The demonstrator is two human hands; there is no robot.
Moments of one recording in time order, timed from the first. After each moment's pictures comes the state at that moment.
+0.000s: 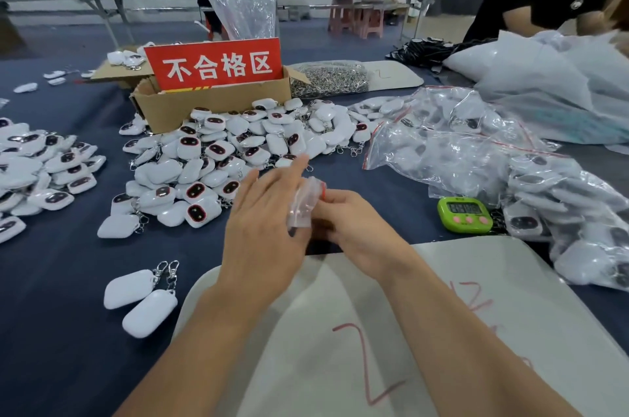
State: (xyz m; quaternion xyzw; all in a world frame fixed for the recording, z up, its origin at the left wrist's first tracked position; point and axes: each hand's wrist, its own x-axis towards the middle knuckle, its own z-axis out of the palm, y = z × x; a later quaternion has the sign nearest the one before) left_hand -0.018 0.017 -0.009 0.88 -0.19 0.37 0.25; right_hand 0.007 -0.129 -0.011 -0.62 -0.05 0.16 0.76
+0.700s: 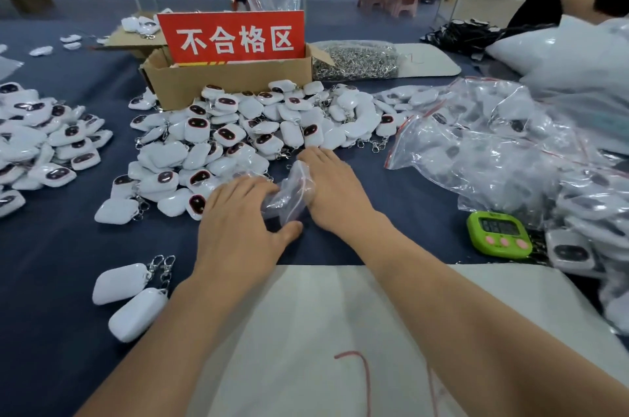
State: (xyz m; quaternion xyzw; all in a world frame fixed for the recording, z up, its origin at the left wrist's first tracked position) left_hand 0.014 0.055 -0.033 0.96 -0.04 0.20 0.18; right_hand 0.105 -0.106 -0.043 -0.95 -0.22 -0.11 0.20
